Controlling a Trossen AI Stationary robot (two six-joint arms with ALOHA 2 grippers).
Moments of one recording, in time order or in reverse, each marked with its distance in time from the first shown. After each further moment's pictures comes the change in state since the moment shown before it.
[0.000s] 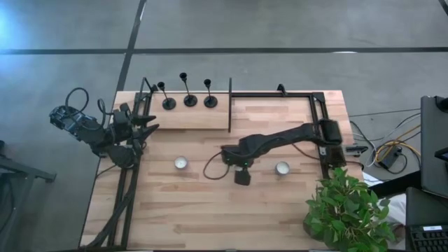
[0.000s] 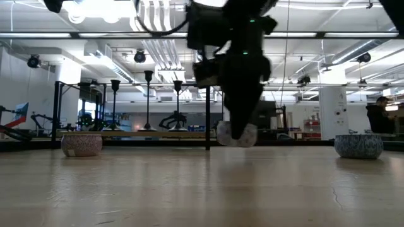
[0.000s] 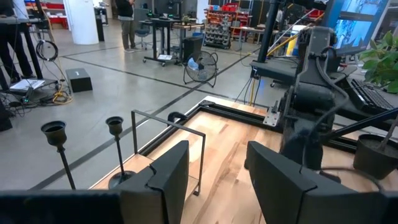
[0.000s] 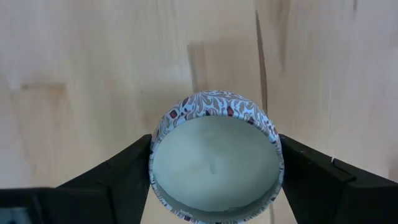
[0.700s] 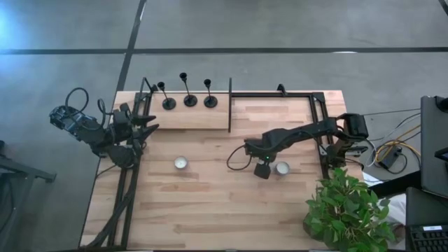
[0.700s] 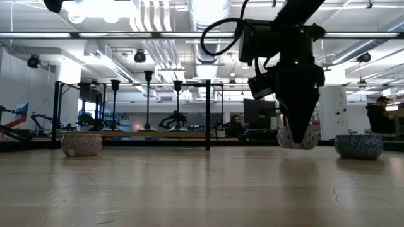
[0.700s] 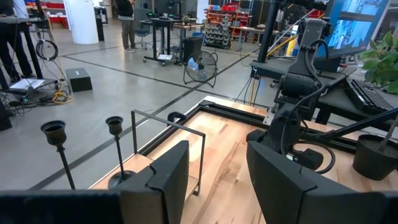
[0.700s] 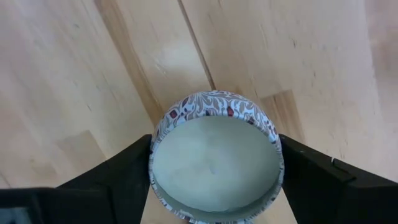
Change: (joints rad) left arm 0.000 0.000 0.000 0.000 0.000 -0.003; right arm -0.066 -0.296 -0.429 0.045 -0.011 0.179
